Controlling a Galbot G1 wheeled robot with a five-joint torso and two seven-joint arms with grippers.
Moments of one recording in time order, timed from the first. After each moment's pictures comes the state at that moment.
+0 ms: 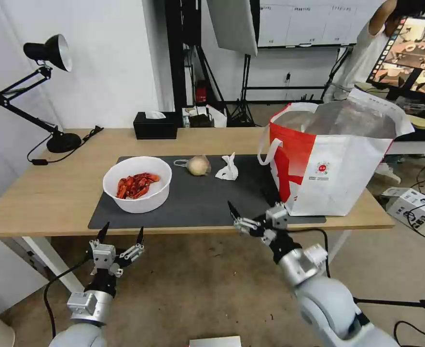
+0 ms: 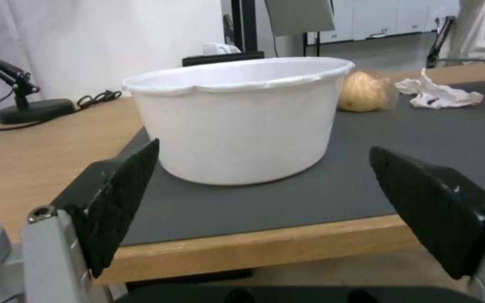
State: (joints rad) left arm 1.65 -1.22 -0.56 -2.05 -0.21 -0.18 -0.08; right arm -1.21 1.08 0.13 2.11 0.38 -0.15 0.19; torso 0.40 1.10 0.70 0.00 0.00
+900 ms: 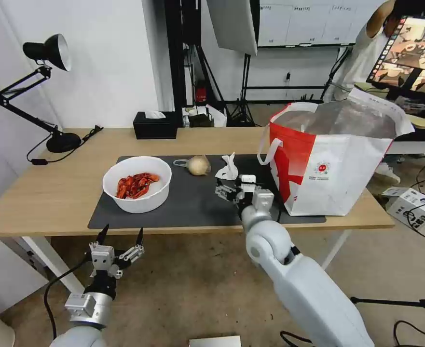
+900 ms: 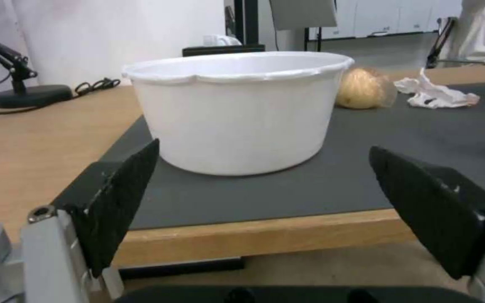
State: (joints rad) left arm 1.67 -1.22 -0.56 -2.07 -0.24 -0.16 -0.08; right arm -0.76 1.29 -0.07 1.80 0.69 -0.46 0.61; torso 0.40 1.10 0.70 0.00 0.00
